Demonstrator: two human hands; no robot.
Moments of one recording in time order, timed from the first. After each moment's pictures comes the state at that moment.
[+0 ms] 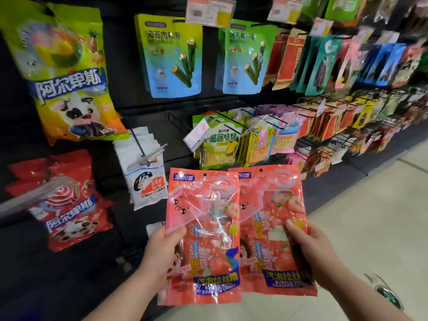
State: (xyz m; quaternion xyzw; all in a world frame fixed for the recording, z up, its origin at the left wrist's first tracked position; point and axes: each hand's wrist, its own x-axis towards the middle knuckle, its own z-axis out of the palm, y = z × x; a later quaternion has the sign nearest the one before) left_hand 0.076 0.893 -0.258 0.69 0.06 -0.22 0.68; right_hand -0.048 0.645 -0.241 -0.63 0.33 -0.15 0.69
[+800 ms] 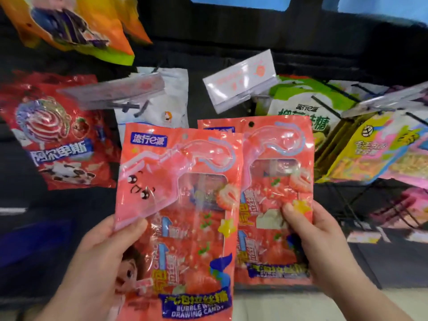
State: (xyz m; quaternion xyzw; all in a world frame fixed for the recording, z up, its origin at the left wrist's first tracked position) left_hand 0.123 0.839 -0.315 0.59 0.26 0.03 0.76; right_hand 0.162 0.583 -0.325 -0.68 0.09 0.00 0.73
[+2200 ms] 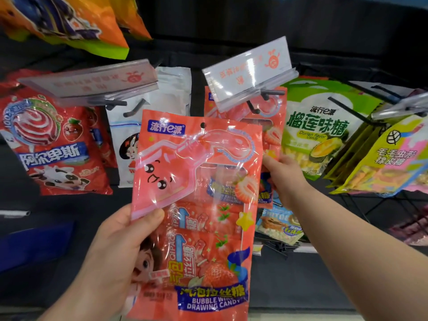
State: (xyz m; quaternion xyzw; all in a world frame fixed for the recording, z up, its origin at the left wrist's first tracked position) left_hand 0.164 0.821 -0.323 0.58 0.21 0.02 0.79; right_hand 0.325 0.603 -0.348 -0.68 0.09 0.03 0.72
